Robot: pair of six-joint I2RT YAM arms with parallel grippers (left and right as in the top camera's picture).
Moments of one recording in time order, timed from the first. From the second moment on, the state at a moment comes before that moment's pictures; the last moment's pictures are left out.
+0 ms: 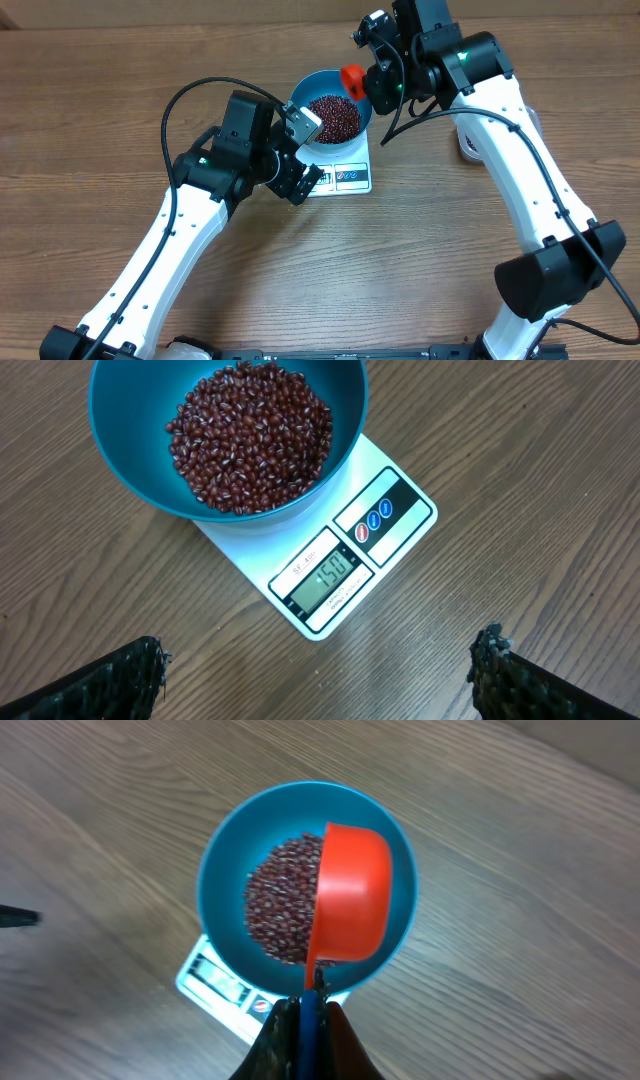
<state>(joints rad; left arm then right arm) -0.37 1.45 1.20 -0.71 0.23 0.29 0.36 1.90 1.98 -1.09 -0.23 -0.18</state>
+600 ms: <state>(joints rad) -0.37 1.45 1.20 -0.71 0.23 0.29 -0.02 1.90 1.98 -1.22 -0.79 -0.17</state>
